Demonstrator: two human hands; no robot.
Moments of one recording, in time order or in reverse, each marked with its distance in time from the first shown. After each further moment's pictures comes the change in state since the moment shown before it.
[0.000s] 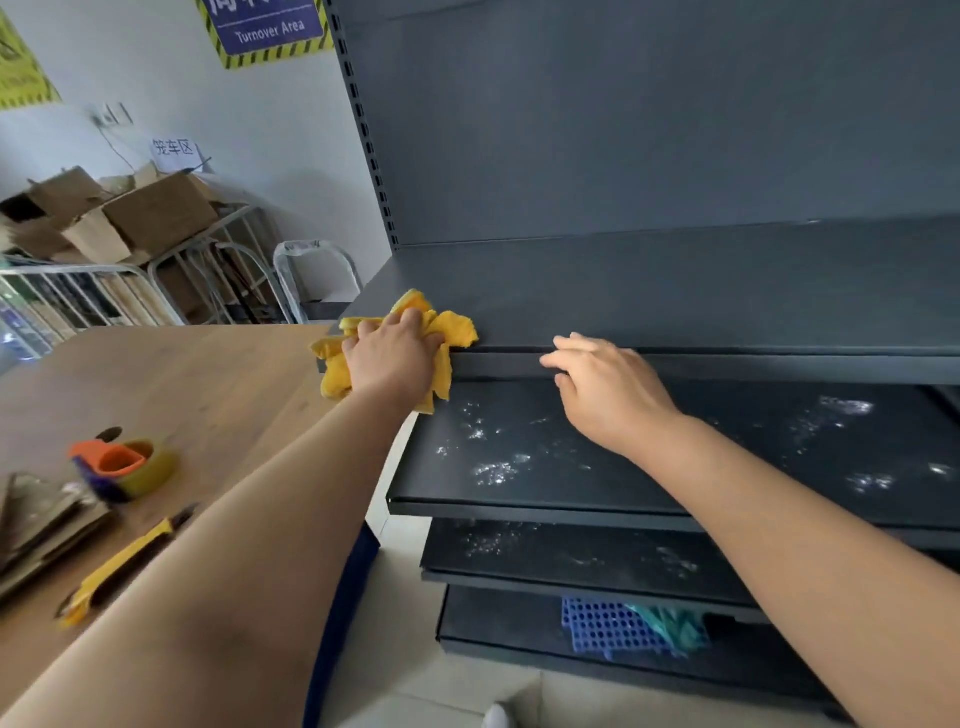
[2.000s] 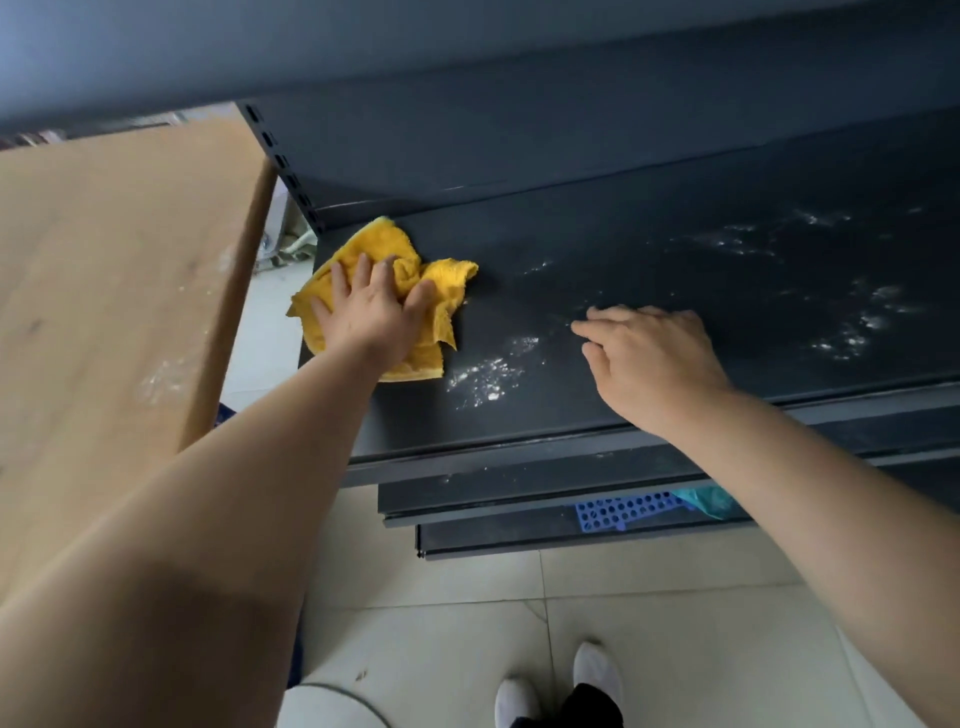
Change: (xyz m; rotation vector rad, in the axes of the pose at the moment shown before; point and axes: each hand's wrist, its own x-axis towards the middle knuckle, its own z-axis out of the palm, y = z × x) left_hand 0.091 -0.048 0.344 -0.115 -0.443 0.059; right_hand 0.038 0.083 0.272 -0.232 -0.266 0.347
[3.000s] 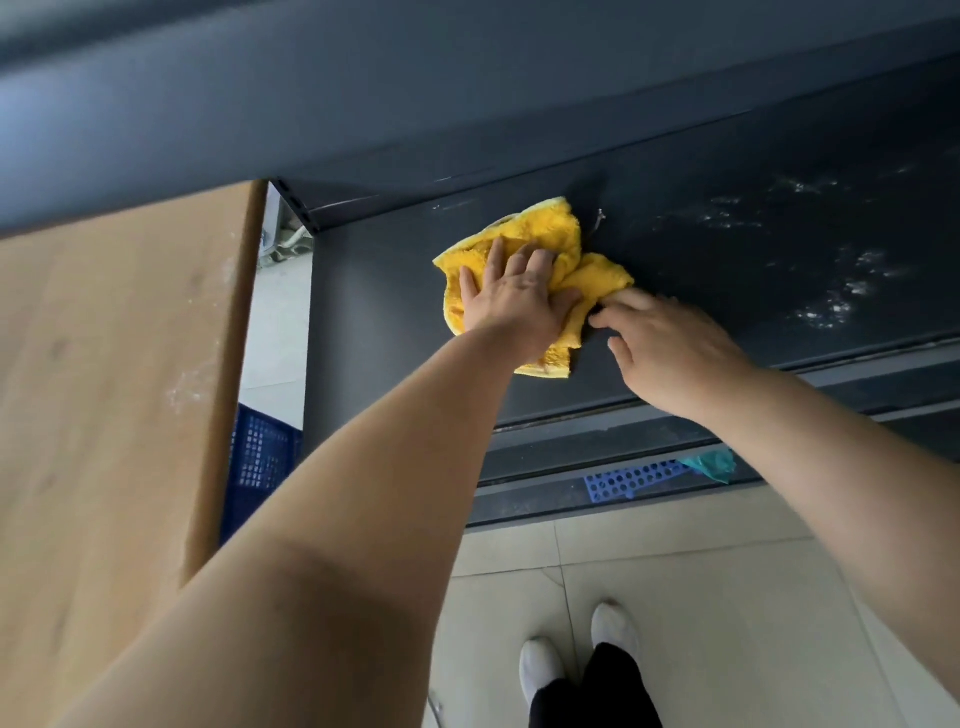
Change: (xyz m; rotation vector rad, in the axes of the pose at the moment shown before) left_hand -0.045 0.123 0.016 0.052 -0.132 0.405; right_hand -0.009 0.024 -0.005 0.153 -0.142 -0.005
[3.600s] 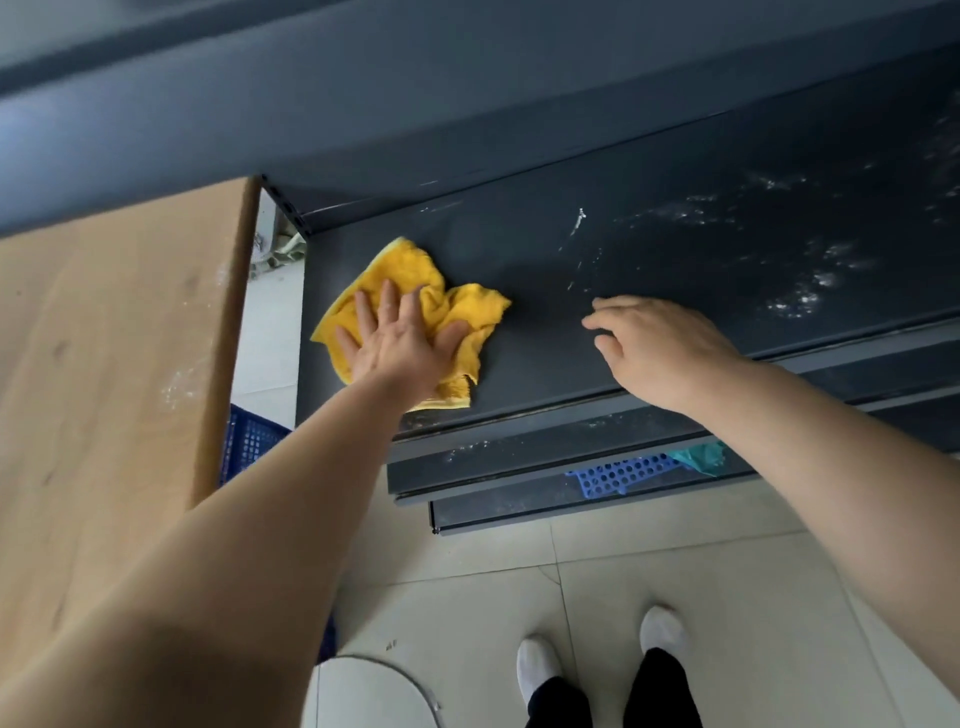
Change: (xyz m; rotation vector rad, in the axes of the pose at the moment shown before) left_hand -0.054 -0.082 -0.004 0.043 -0.011 -0.339; right_hand -0.018 -0.001 -0.016 0.042 -0.033 0.050
